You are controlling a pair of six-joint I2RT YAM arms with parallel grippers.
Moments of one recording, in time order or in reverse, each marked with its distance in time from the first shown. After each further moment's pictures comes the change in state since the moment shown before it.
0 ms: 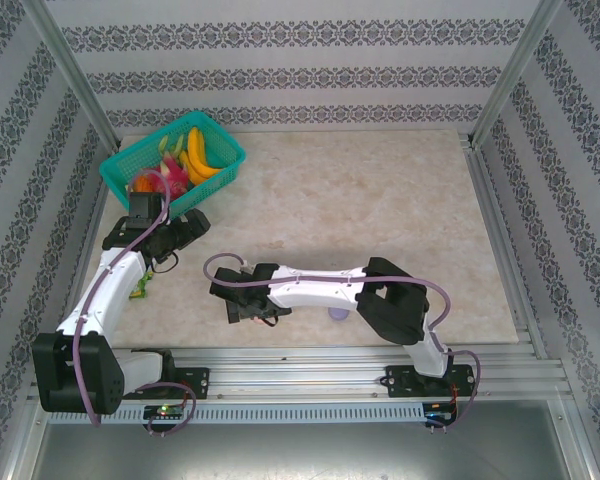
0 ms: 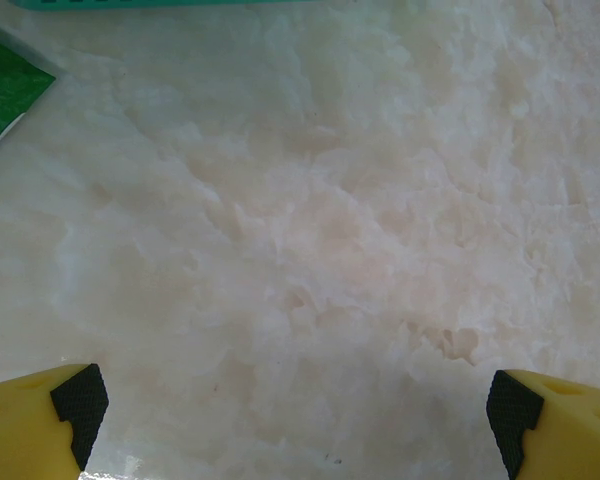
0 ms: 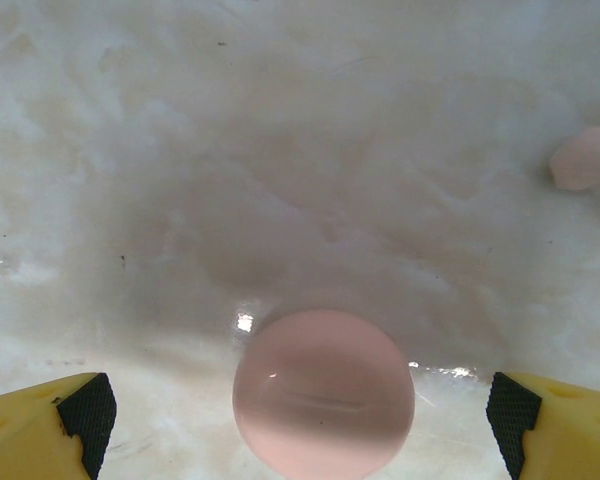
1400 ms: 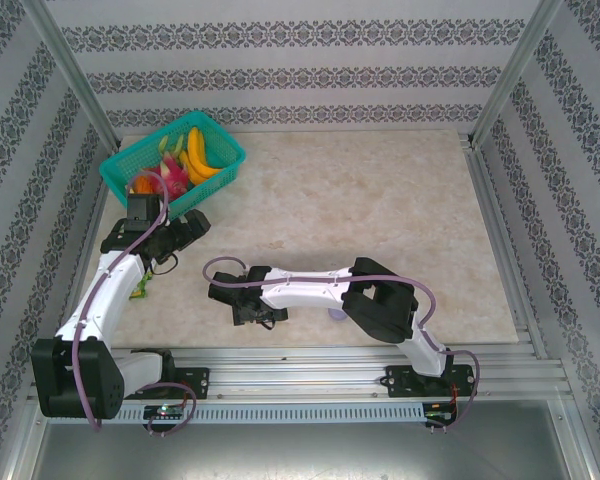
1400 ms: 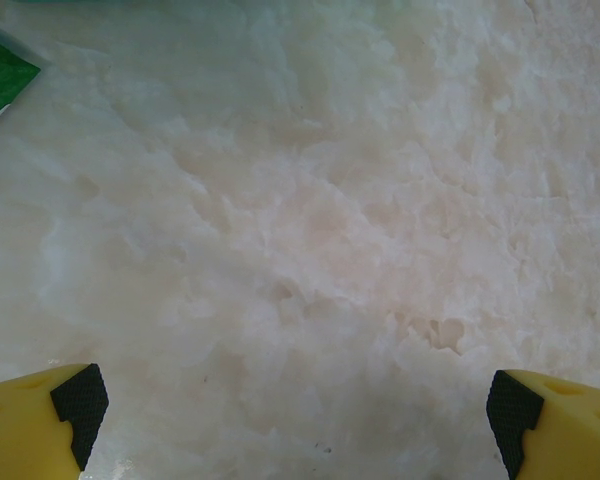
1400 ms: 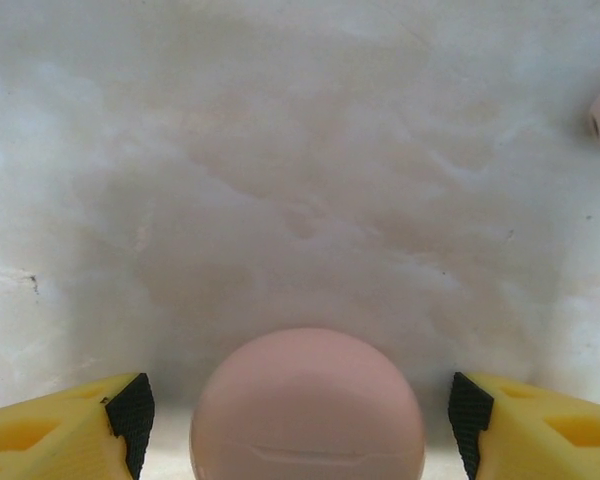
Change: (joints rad) left arm 0.006 -0.024 -0.011 0.001 0.029 0.000; right arm 0.000 0.072 0.027 -0.035 -0.018 0.064
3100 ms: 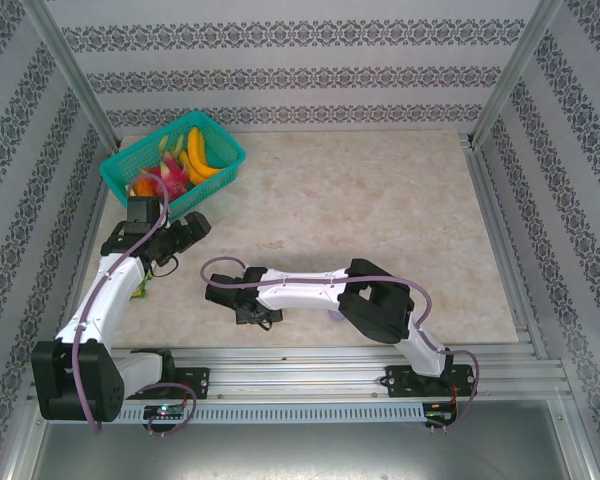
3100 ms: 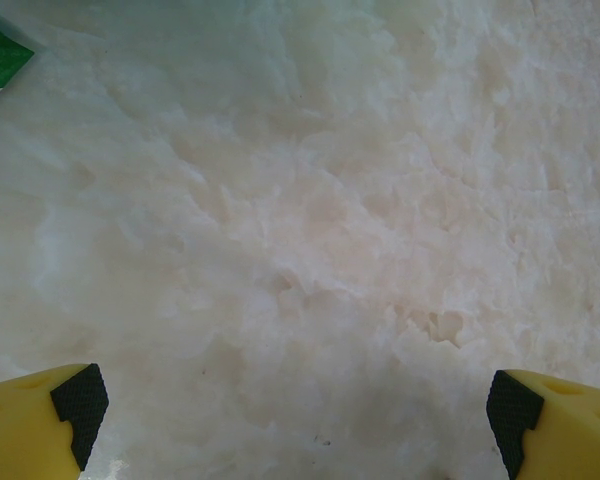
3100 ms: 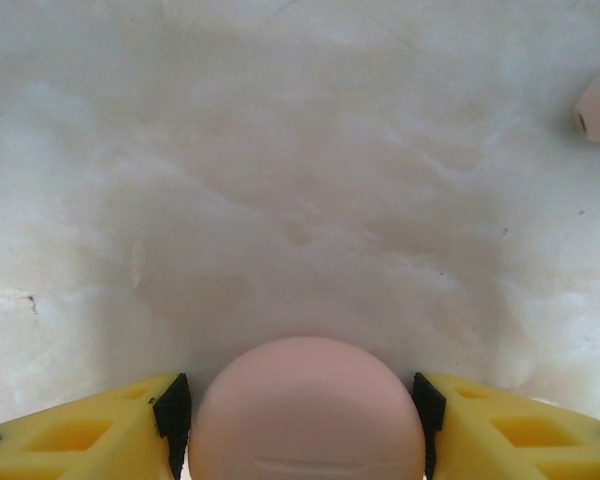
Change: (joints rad) left arm 0.000 -0.013 -0.021 0.007 0.012 -0.005; right arm 0.006 0.026 0.037 -0.033 0.031 0.049
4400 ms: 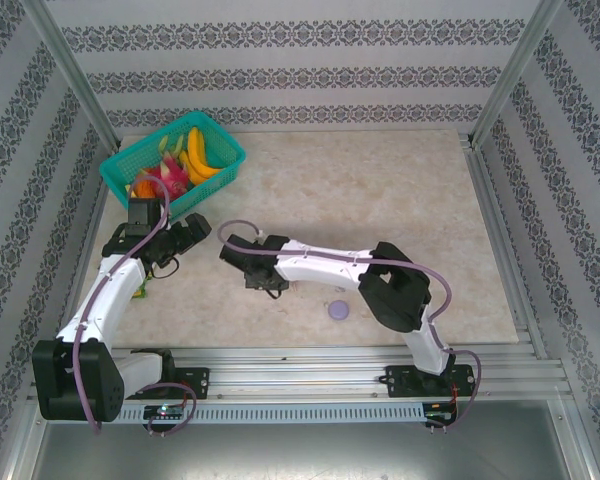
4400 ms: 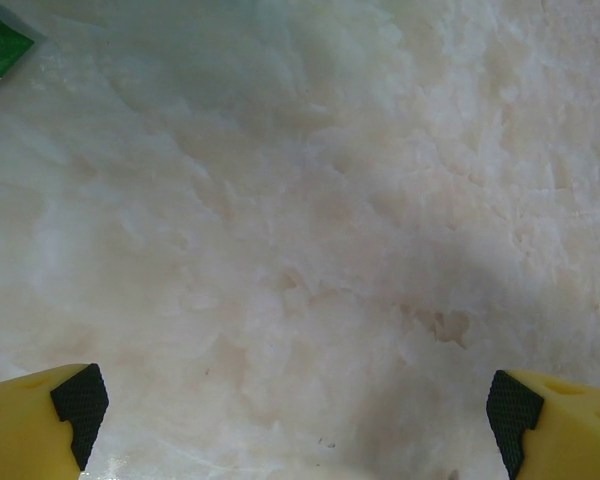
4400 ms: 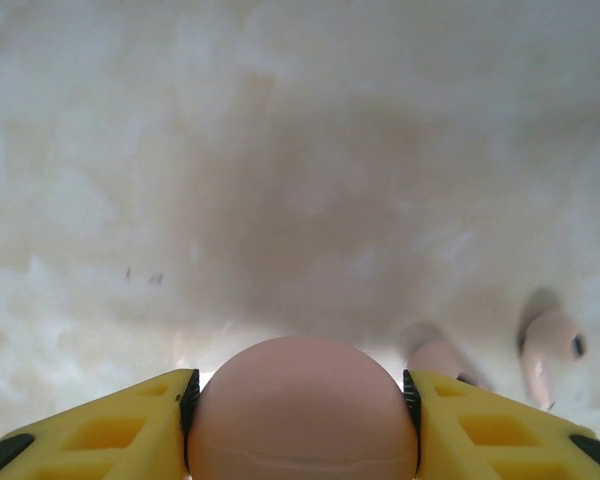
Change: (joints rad) left arm 0.000 0.000 -0.026 0.023 0.002 -0.006; right arm -0.178 -0.088 -0.003 0.068 0.049 -0.081
